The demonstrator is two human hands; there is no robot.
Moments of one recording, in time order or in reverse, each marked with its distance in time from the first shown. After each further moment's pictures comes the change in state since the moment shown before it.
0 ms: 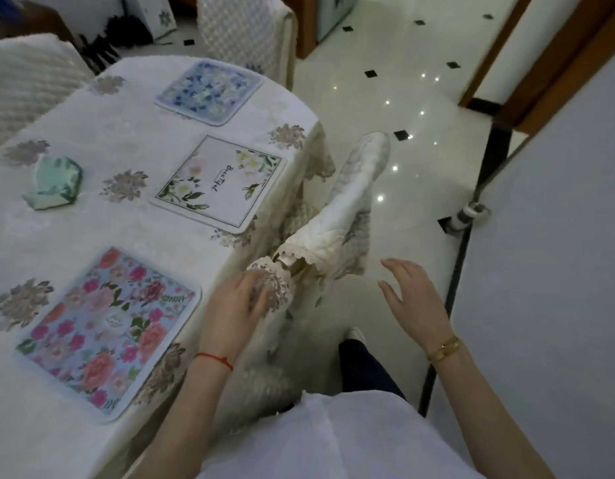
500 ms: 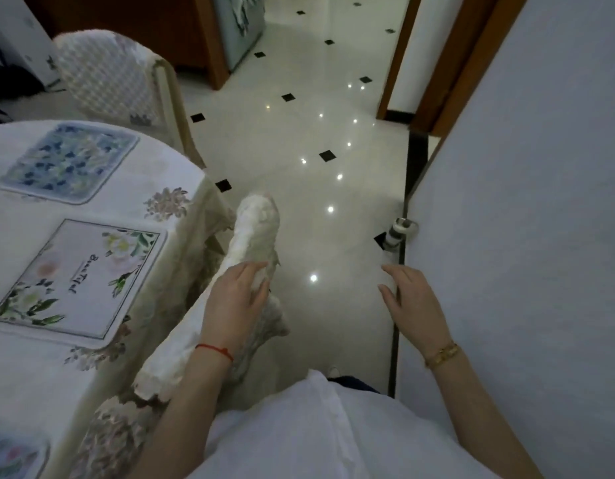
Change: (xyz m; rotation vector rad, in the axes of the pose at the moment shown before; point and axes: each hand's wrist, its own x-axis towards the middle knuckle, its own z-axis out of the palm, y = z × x) left_hand 0.214 0.187 0.114 -0.074 -0.050 0.194; right_hand 0.083 0.213 -0.093 0.021 0.158 0.240
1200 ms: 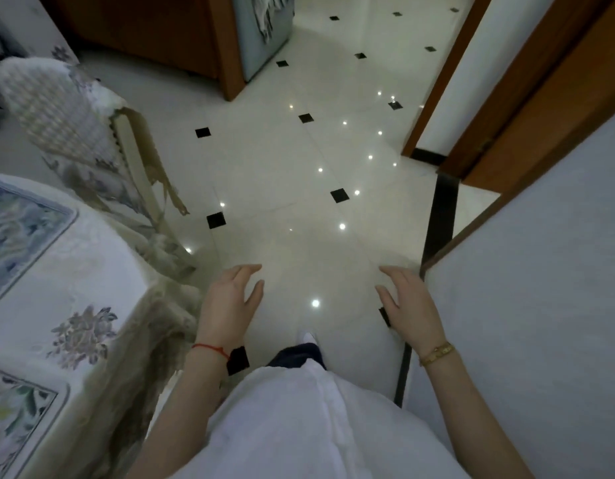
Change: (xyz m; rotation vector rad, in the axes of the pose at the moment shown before) left_hand 0.390 0.000 0.088 -0.009 0.029 -0.181; right_hand 0.420 0.124 0.036 0.013 -0.147 -0.027
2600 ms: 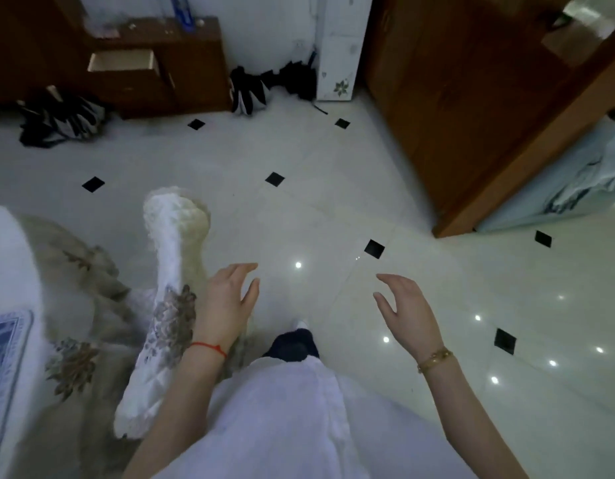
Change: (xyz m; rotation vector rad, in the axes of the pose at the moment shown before) left_hand 0.743 -0.344 -0.183 0.043 0.583 -0.761; right_hand 1.010 -0.370 0.302 -0.008 -0.514 -0.790
